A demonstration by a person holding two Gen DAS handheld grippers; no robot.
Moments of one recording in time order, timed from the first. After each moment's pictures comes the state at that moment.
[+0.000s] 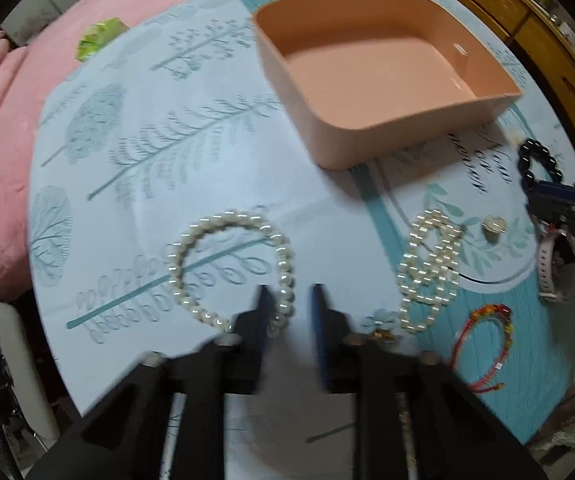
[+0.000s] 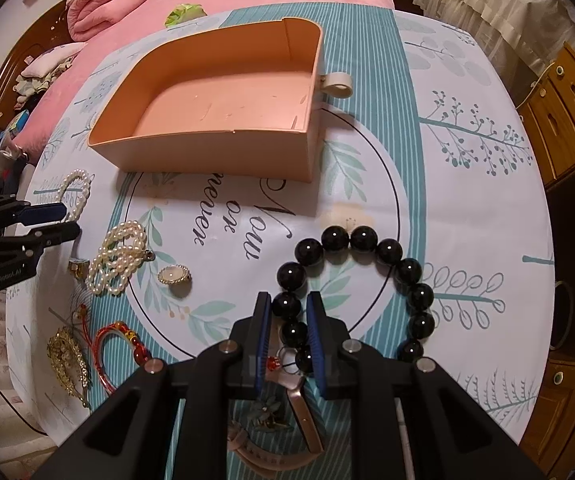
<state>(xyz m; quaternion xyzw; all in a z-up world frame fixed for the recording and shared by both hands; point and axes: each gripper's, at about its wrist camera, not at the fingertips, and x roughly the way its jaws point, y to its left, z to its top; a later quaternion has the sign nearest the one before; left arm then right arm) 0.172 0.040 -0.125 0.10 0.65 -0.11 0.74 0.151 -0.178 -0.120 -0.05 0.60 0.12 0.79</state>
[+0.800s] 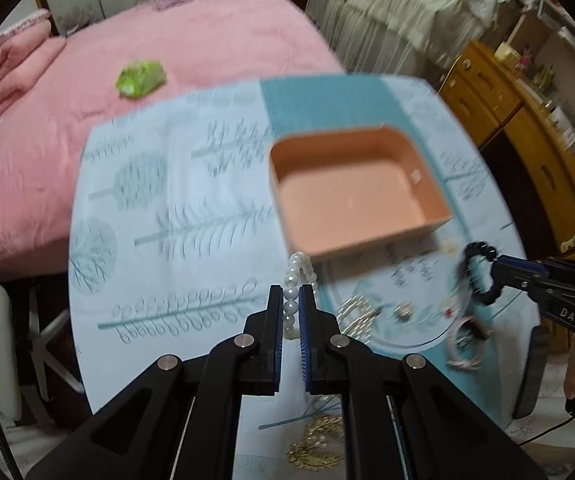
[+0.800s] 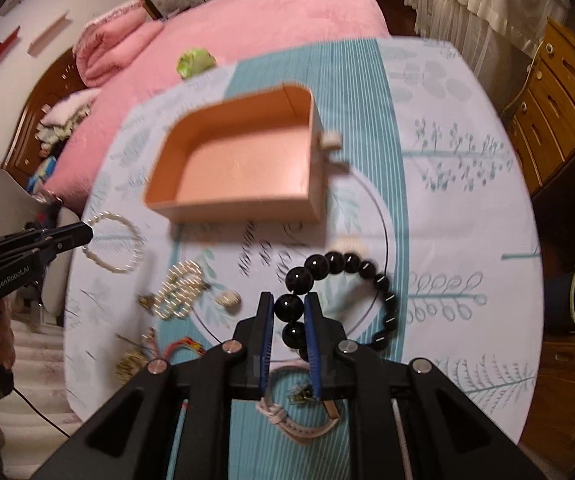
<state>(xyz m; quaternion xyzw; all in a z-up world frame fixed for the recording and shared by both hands) 0.166 0.038 -0.003 0.00 0.56 -0.09 0.82 0.146 -0.202 -0.047 0.04 0.56 0.15 0.81</state>
